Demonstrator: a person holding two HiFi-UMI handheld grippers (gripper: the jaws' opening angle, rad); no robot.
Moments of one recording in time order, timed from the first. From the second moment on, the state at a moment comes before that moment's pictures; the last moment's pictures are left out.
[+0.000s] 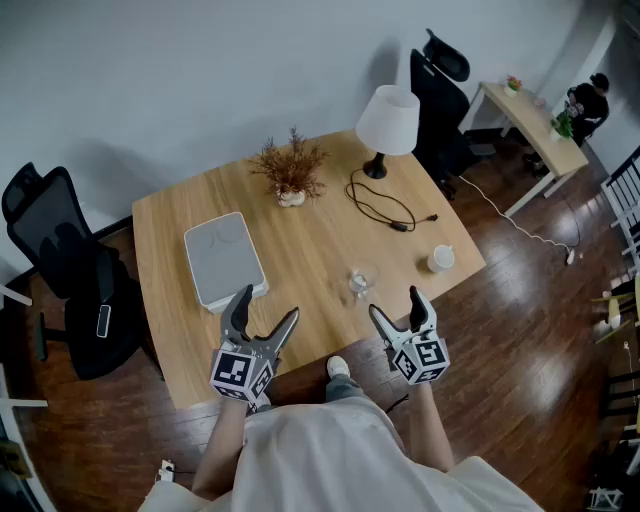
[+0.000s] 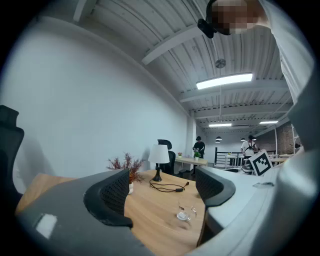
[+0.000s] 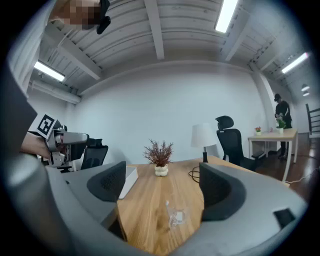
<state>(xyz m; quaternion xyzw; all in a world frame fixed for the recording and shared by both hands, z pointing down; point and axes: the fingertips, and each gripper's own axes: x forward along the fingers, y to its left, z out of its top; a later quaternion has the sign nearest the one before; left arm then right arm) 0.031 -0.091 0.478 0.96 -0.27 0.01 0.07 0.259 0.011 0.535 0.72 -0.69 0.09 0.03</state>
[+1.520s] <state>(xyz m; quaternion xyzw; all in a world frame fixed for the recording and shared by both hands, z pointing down) 0.025 -0.096 0.507 0.95 -0.31 0.07 0.08 0.298 -0.101 0.727 0.73 -0.64 0.24 0.09</state>
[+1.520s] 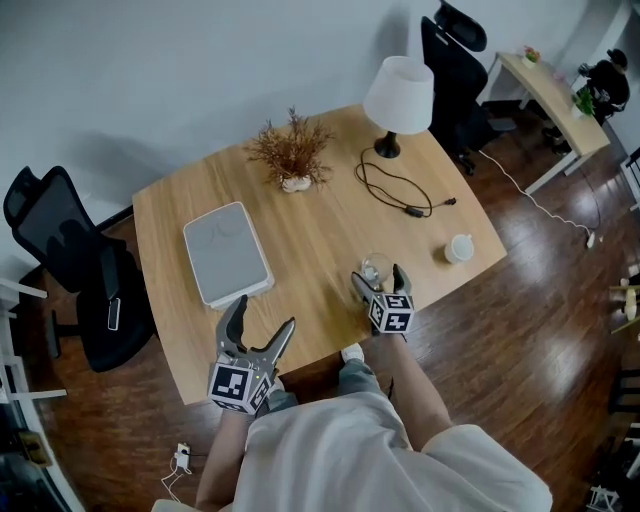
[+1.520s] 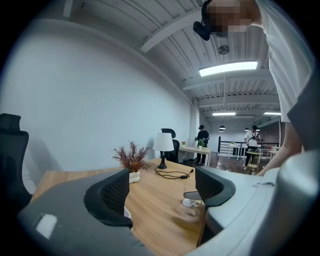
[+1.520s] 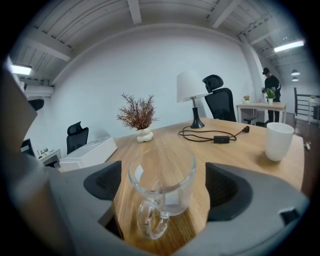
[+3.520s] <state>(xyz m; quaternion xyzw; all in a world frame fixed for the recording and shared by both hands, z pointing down) -0.058 -0.111 0.510 0.93 -0.36 0.03 0.09 0.166 -0.046 0.570 0.66 -0.73 0.14 0.08</state>
